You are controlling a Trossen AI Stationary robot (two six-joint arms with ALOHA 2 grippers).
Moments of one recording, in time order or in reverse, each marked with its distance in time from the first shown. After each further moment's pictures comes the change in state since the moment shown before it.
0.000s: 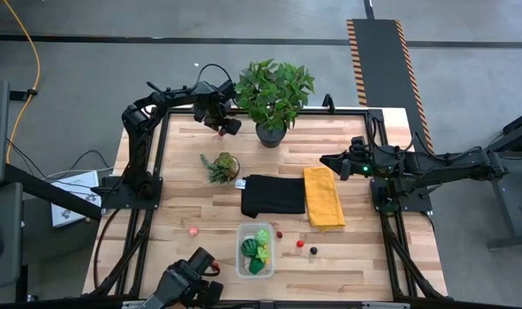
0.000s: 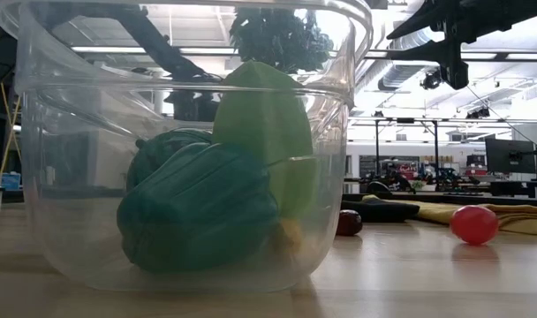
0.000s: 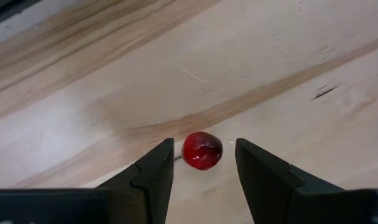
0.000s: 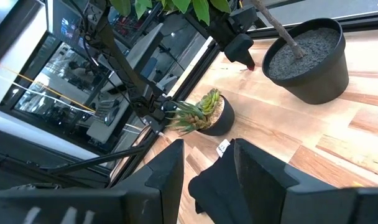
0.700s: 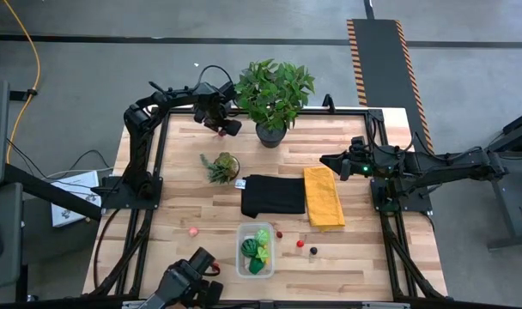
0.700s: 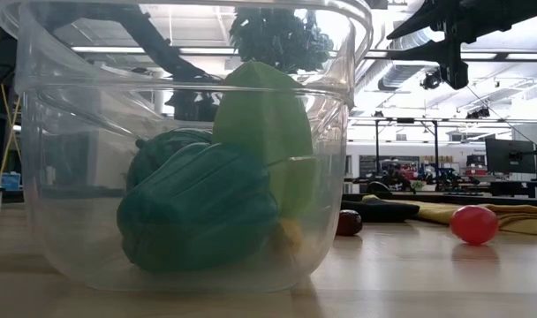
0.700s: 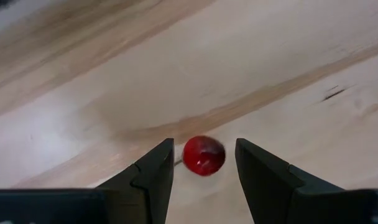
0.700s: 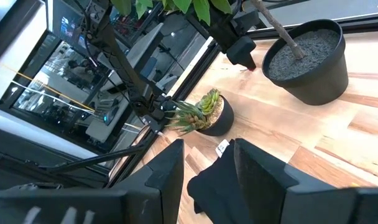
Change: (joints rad) left arm 0.000 0.019 0.001 0.001 -0.001 -0.004; right arm 0.000 0.000 0.000 0.000 0.000 -0.009
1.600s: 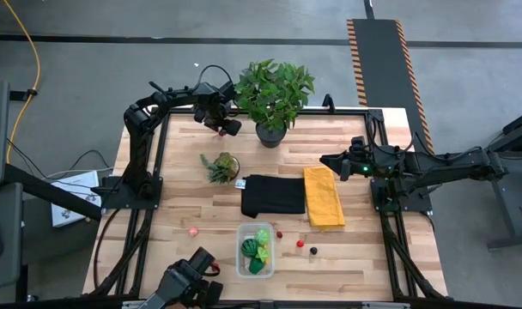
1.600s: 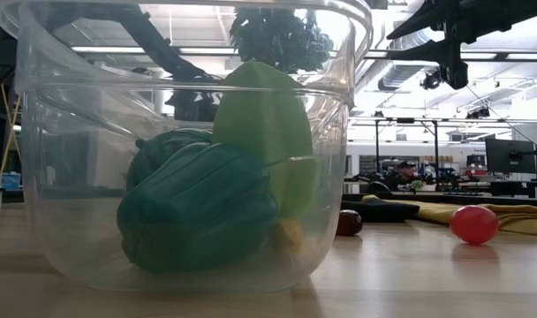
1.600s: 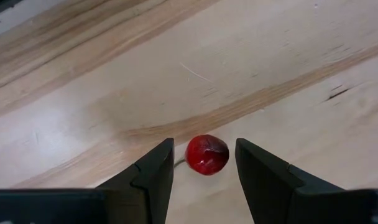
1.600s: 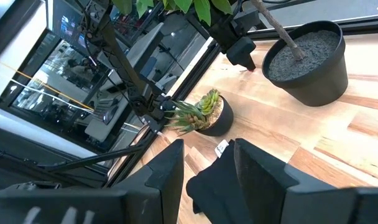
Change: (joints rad) left arm 0.000 0.000 0.000 -0.001 -0.009 0.000; right arm 0.000 0.000 0.000 0.000 0.000 -0.009
